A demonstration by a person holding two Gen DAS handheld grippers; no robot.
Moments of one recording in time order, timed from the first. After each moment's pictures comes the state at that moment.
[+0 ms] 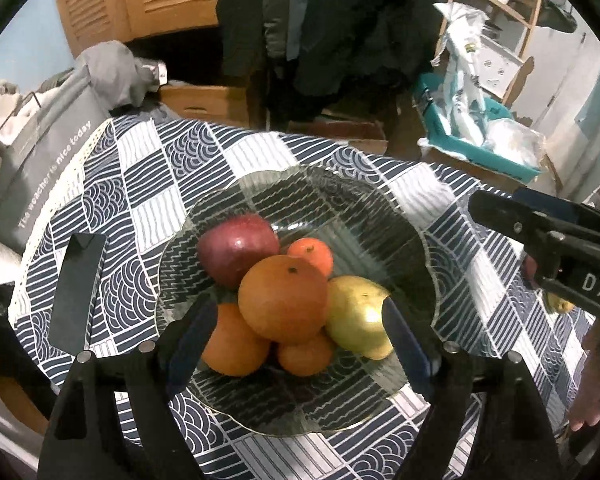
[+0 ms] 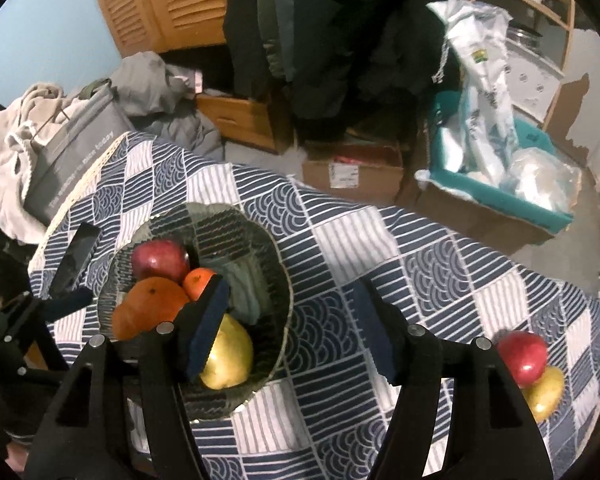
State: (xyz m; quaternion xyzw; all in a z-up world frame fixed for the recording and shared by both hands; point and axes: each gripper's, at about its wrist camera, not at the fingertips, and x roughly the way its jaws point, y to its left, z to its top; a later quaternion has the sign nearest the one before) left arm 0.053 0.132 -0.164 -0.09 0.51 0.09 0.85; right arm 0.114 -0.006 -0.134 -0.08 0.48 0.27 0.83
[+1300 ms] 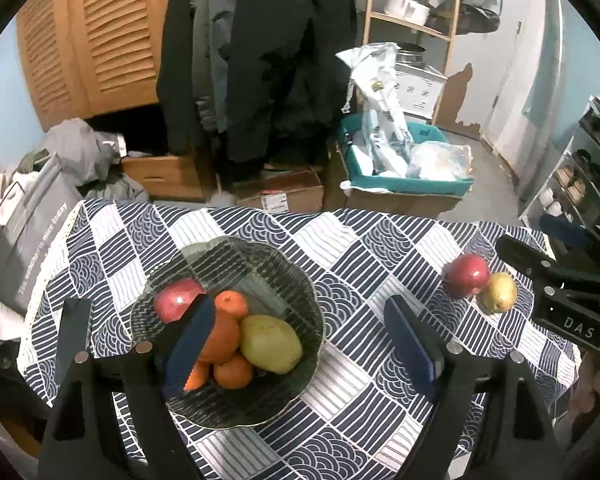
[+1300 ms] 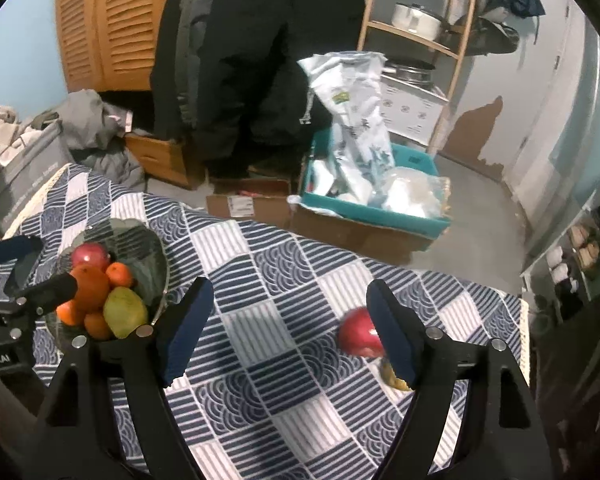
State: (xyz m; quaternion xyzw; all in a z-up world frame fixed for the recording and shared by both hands) left arm 0.040 0.052 -0.085 -0.04 0.44 0.02 0.90; right arm 0.066 -0.126 -0.066 -0.11 0.41 0.14 0.89
